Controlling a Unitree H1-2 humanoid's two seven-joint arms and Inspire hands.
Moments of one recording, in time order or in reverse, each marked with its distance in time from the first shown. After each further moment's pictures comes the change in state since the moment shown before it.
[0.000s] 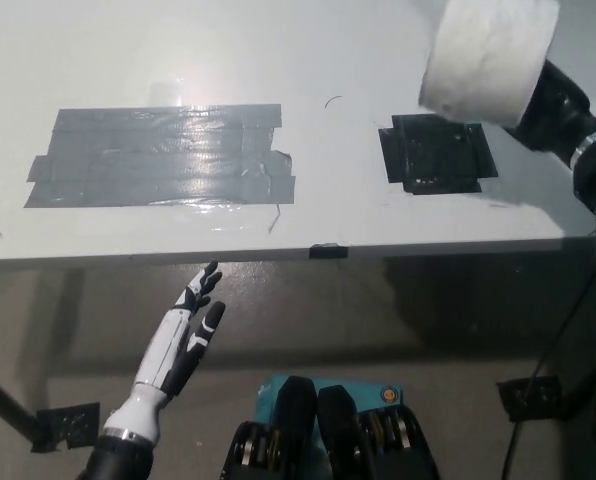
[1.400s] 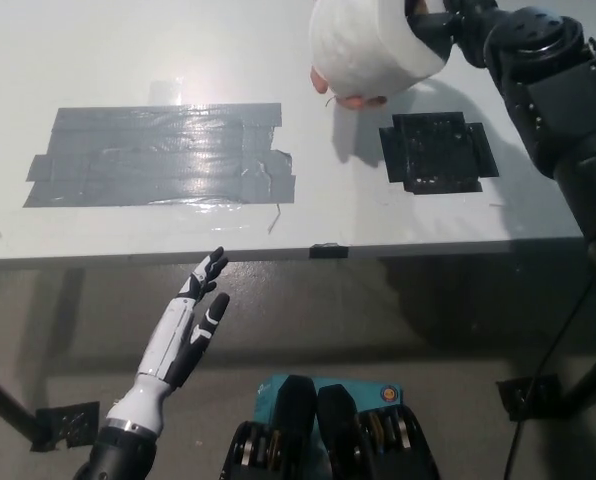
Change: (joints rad) left_arm -0.006 0.000 -0.008 -0.013 -0.002 -0.030 -0.004; right_arm -0.365 -0.014 0.679 0.458 -0.338 -0.207 -0.340
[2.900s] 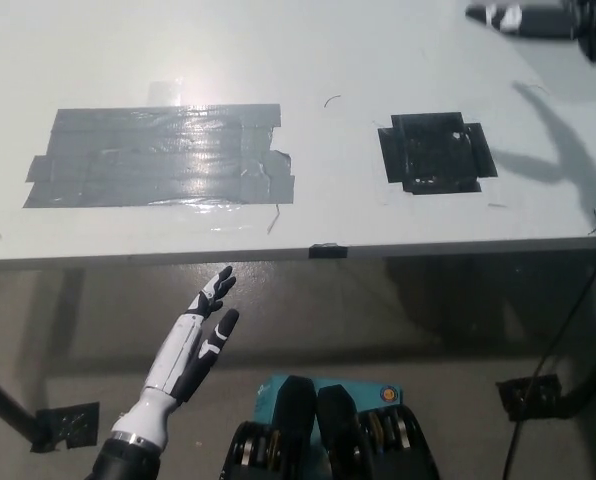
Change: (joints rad) left_arm 0.025 0.006 -0.023 0.002 0.012 0.031 -0.010; right_arm 0.485 -0.152 -0.222 -0.923 -0.057 0.058 0.114
